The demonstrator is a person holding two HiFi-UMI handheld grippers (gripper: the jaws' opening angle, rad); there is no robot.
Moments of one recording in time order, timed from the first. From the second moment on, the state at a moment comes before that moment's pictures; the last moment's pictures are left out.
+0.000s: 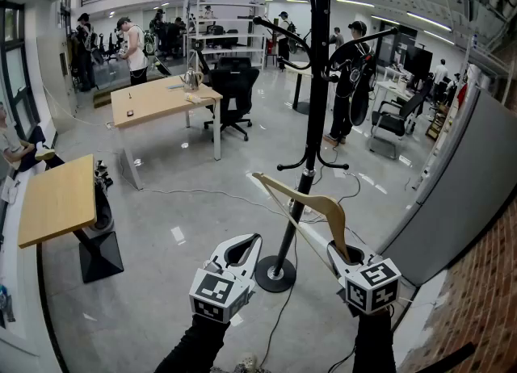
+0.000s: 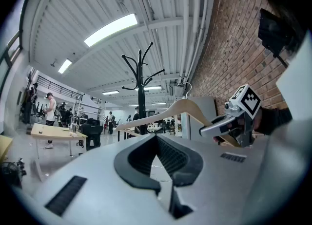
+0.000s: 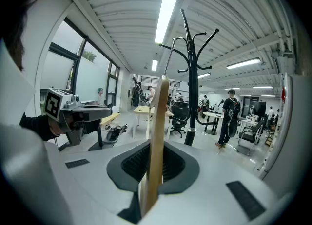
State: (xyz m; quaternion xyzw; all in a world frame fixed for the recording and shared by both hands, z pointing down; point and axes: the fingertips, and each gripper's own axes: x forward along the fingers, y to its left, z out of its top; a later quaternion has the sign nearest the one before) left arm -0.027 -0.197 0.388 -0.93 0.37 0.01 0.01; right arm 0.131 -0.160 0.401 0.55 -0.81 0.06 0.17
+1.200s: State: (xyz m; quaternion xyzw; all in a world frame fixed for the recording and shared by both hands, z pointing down) left arm -0.016 -0.304 0.390 -0.92 0.38 0.00 0.02; right arm 0.162 -0.284 0.368 0.53 -0.84 0.02 0.16
